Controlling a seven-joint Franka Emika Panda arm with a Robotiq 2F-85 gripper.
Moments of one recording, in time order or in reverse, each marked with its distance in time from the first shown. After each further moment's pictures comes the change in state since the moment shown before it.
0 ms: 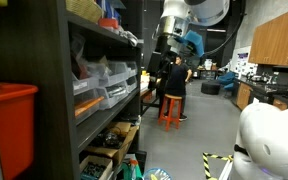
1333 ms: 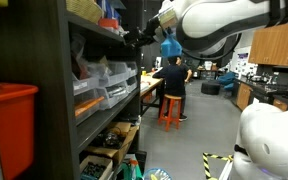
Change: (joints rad) arm -0.014 -0.051 0.056 -0.237 -0.134 1.258 -0.014
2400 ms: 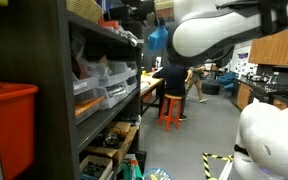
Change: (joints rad) arm 0.018 0.092 0.092 -0.001 -0.101 0.456 0.049
